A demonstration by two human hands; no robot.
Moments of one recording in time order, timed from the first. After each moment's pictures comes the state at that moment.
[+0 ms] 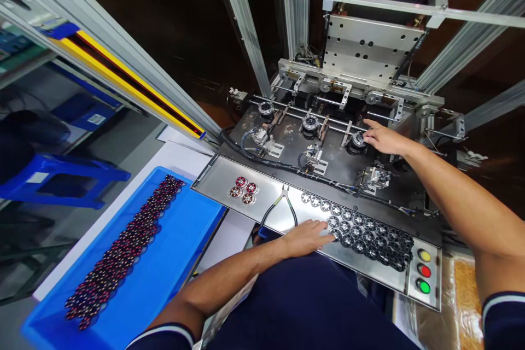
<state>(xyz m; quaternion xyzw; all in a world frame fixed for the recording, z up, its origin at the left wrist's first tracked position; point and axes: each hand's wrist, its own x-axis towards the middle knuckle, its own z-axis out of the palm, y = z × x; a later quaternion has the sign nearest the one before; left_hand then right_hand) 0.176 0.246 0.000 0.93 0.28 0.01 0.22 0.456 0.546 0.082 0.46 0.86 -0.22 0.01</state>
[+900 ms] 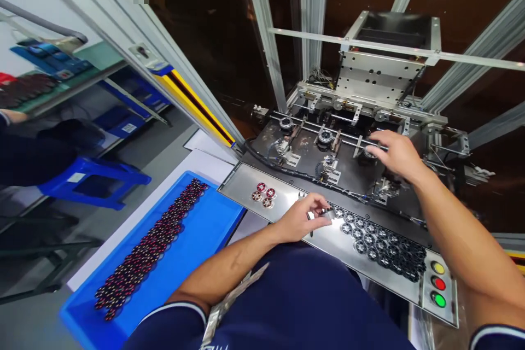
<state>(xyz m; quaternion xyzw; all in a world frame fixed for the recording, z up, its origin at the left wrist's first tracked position) 0.115 0.272 0.112 0.74 0.42 0.31 0.42 0.388 0.452 0.178 0.51 0.85 -0.12 -0.10</state>
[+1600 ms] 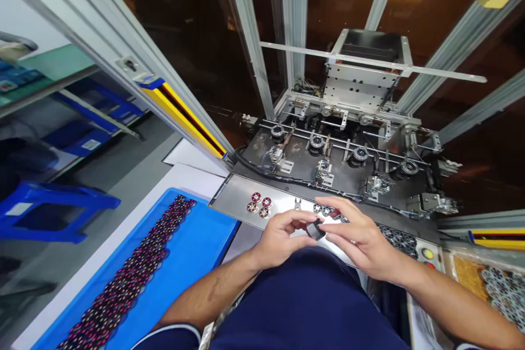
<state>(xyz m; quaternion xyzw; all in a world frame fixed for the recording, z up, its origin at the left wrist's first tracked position) 0.081 0.244 0.147 0.52 0.32 0.51 0.61 0.298 0.265 0.208 0.28 0.84 -0.33 -0.31</state>
